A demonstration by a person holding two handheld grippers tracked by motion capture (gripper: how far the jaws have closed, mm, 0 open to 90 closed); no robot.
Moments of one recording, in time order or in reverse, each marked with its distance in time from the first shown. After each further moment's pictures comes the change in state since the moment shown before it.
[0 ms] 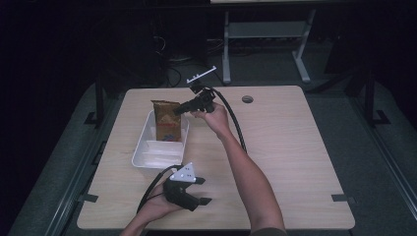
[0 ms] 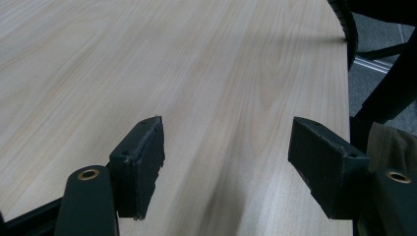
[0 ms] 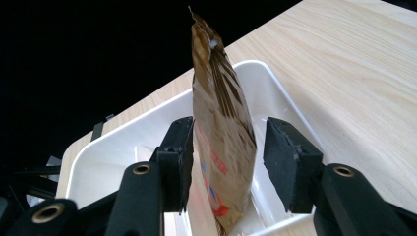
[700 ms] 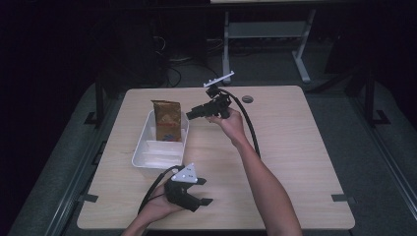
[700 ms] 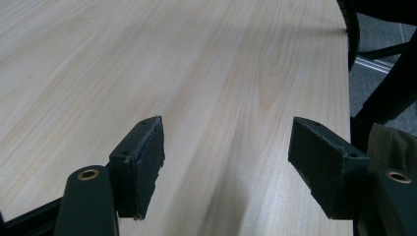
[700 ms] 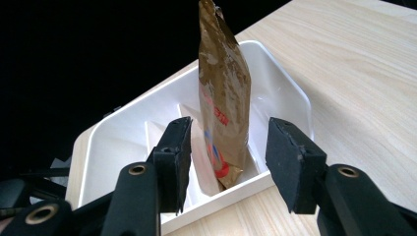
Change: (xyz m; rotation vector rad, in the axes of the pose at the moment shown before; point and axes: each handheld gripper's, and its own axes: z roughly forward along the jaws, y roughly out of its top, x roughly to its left) left arm -0.001 0.000 0.003 0.002 0.000 -0.007; right arm 0.002 -0.033 -0.040 -0.045 0.002 0.007
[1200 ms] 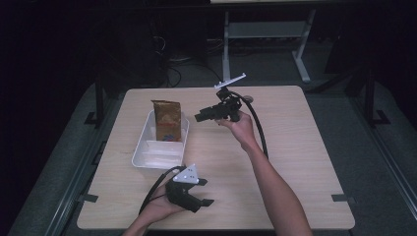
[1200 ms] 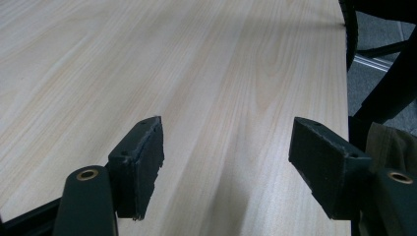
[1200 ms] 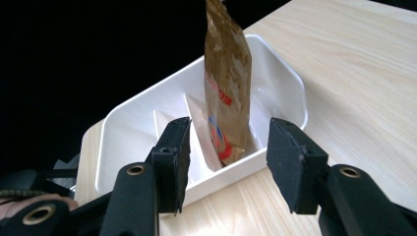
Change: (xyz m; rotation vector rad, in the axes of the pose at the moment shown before) left arm -0.003 0.002 0.003 0.004 -0.003 0.007; right arm 0.005 -0.017 -0.027 -0.024 -0.003 0.002
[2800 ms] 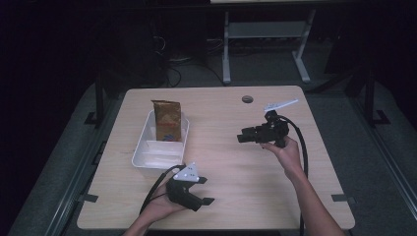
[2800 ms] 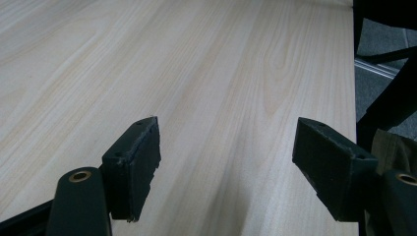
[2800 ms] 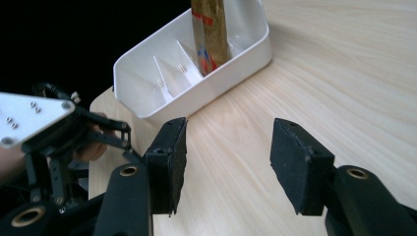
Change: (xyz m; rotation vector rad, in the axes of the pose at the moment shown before) left arm 0.003 0.000 0.002 -0.009 0.015 -0.025; right arm 0.006 -0.104 -0.103 -0.055 -0.056 0.075
